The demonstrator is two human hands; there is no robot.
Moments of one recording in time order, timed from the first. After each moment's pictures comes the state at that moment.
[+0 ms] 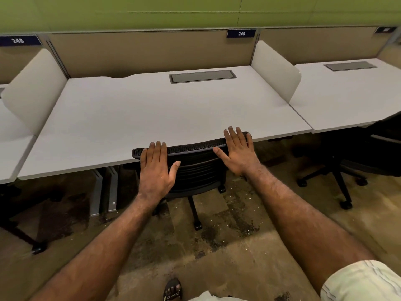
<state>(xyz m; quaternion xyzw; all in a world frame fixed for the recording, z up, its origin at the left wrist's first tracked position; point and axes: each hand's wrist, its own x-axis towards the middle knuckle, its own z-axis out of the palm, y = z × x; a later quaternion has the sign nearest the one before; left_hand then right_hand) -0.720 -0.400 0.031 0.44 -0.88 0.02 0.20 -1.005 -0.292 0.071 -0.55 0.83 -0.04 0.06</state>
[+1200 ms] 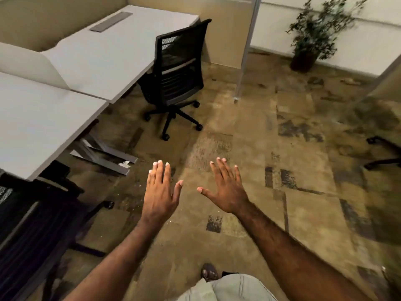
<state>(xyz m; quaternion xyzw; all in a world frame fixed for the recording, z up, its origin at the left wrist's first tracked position) -1.002 -0.017 -0.017 -0.02 -0.98 -0.18 0.07 -1.034 0.227 -0.024 -0.13 0.98 -0.14 0.07</state>
